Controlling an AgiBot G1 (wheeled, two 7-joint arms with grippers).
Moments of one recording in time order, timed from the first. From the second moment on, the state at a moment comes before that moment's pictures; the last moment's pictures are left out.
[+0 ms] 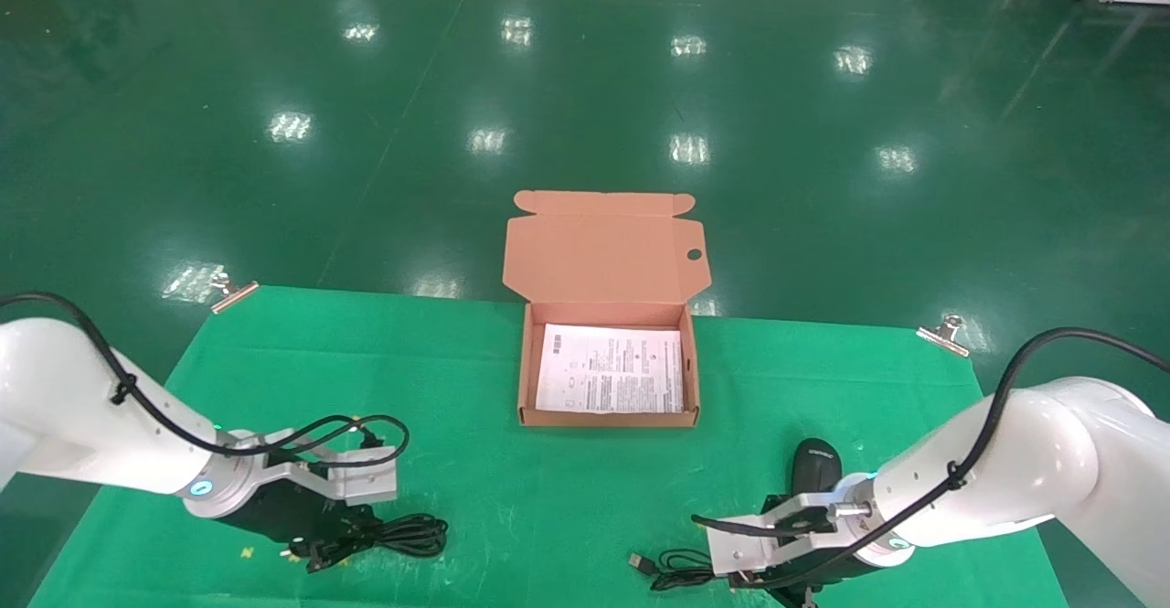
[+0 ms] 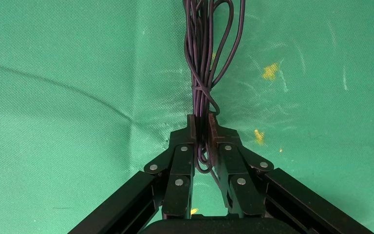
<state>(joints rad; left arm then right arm) -1.53 1.13 0.94 -0.46 1.85 1.18 -0.07 1.52 -1.05 -1.28 0.87 -1.78 -1.05 0.20</state>
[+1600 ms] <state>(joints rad) -1.79 1.05 0.86 -1.04 2.12 0.93 -0.38 1.92 -1.19 -1.09 0.81 -1.81 -0.74 0.08</state>
